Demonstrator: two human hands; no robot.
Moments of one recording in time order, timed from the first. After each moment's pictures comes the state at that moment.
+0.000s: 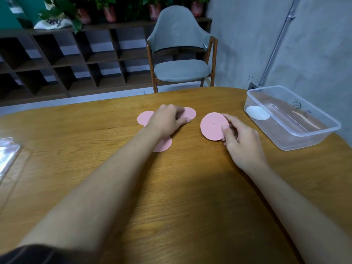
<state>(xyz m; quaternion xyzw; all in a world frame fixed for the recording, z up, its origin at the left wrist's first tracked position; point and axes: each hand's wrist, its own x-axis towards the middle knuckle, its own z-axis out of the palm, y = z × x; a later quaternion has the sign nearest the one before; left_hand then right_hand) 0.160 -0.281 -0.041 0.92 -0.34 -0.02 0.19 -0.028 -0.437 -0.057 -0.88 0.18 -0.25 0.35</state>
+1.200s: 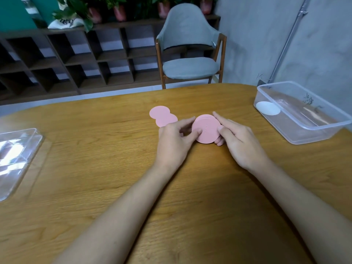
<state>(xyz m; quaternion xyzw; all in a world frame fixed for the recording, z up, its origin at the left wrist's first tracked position) 0.052 -0.237 -0.056 0.80 -0.26 0.08 0.53 -0.030 -0.410 -0.054 -0.89 0.08 -0.18 0.42</state>
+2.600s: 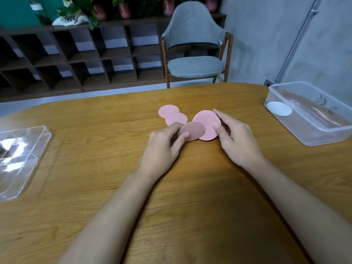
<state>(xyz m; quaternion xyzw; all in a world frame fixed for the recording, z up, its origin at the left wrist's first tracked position) 0.069 -0.171 -0.062 0.83 -0.35 0.09 0.42 -0.010 -0.376 -0.047 -0.91 0.10 -0.19 0.36</state>
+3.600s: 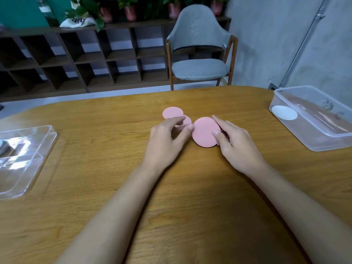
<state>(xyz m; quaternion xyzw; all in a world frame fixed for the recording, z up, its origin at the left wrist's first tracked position) 0.082 -0.181 -0.056 0.85 -0.27 0.11 0.45 -0.008 -0.374 -0.054 -0.92 0.07 -0.15 0.35</state>
